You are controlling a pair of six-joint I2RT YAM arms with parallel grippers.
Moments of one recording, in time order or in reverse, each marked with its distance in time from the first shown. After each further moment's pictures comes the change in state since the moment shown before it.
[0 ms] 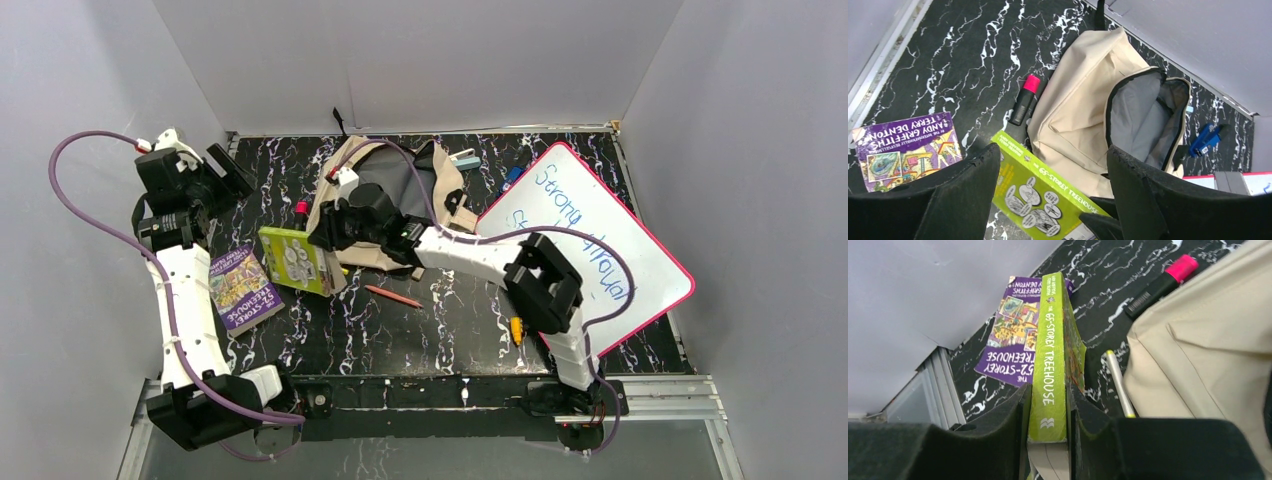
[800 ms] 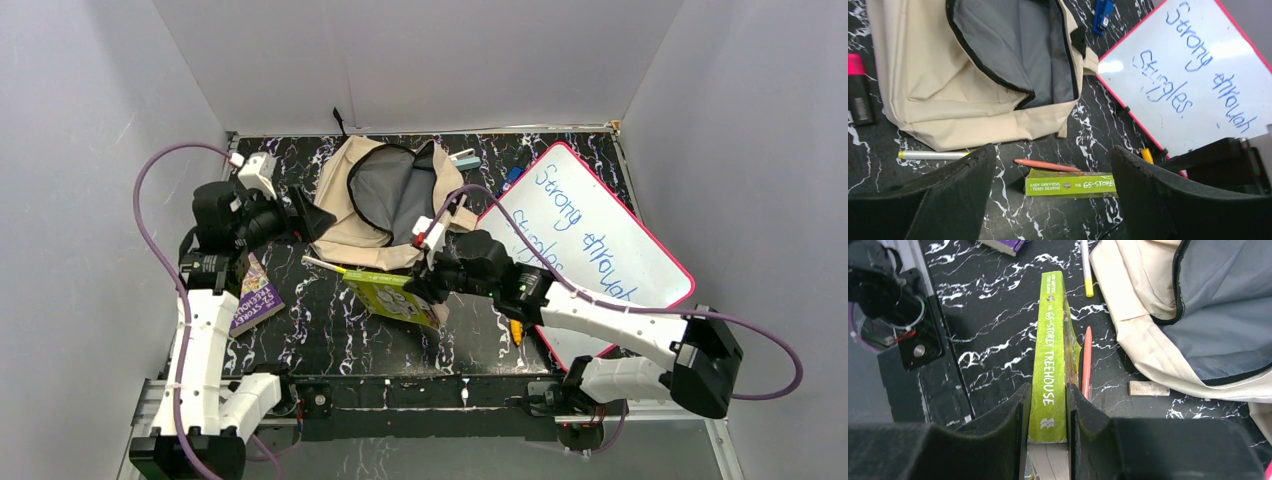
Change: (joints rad) left arm -0.293 -0.200 -0.250 0.127 0.366 0.089; right arm 0.002 -0.862 -0.800 -0.165 -0.006 -0.453
